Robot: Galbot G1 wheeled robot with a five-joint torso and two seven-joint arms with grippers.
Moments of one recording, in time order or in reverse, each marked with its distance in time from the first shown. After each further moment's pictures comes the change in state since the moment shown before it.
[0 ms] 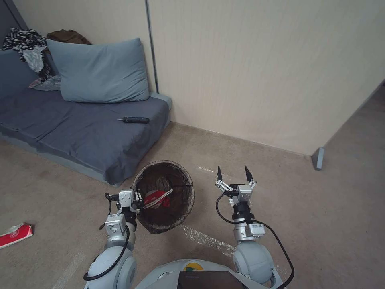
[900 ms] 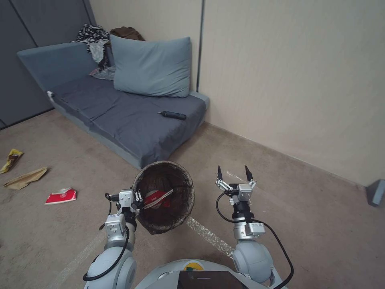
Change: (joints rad) left arm 0.003 0.004 0.002 -0.005 -0.002 0.004 0.000; right arm 0.007 0.003 0.001 -0.003 0.005 -0.006 0.003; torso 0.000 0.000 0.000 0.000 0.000
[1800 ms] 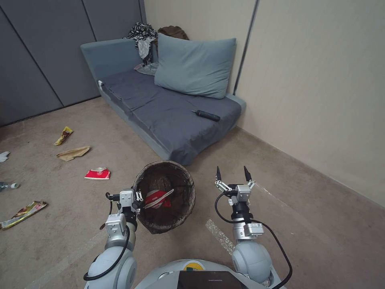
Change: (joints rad) left arm -0.002 -0.002 0.003 0.000 0.000 -0.002 0.005; right arm 0.002 0.003 -0.003 -0.010 -0.008 0.011 -0.010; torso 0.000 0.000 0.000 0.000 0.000
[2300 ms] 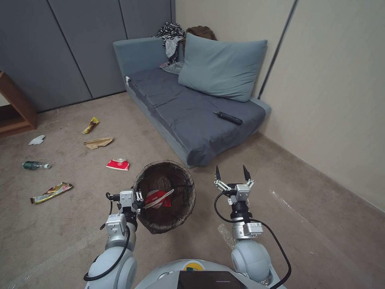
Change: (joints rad) left arm 0.000 -0.004 0.000 0.000 0.004 -0.001 0.002; right arm 0.003 0.004 -0.003 -0.003 0.000 0.003 -0.004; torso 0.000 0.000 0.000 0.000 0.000
